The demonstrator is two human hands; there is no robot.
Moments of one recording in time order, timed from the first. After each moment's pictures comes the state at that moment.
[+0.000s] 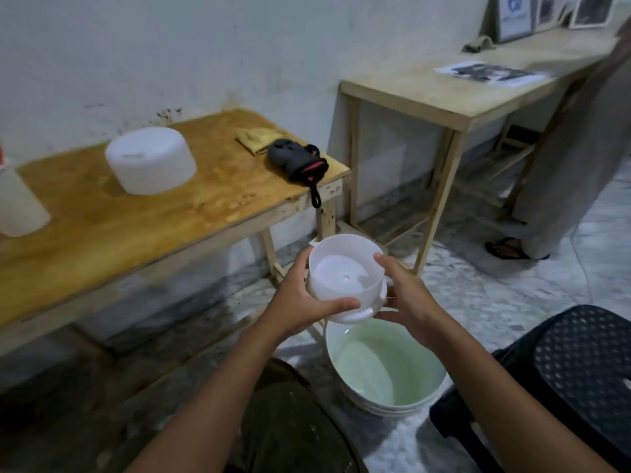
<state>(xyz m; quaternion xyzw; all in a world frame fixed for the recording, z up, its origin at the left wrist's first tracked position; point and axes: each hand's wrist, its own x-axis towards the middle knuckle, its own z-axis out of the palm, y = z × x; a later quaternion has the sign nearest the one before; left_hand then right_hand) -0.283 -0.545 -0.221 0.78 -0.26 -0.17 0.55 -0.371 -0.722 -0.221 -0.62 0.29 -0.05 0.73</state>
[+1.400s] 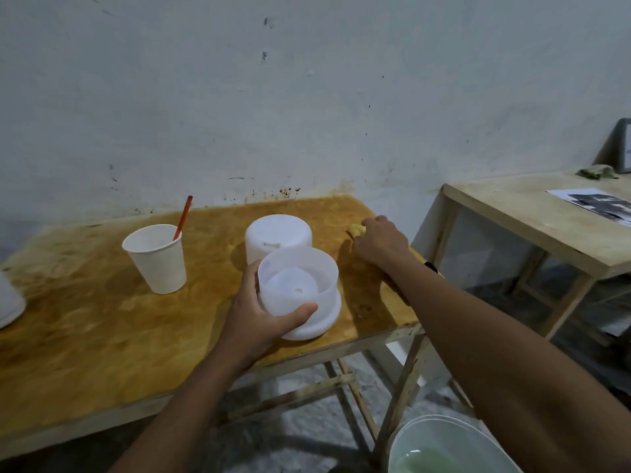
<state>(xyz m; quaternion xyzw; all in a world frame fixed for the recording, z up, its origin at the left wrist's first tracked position) -0.161 -0.389 -0.118 0.80 -0.13 0.10 0.58 -0.050 -0.640 -0.074 -0.99 0.10 -0.08 0.11</state>
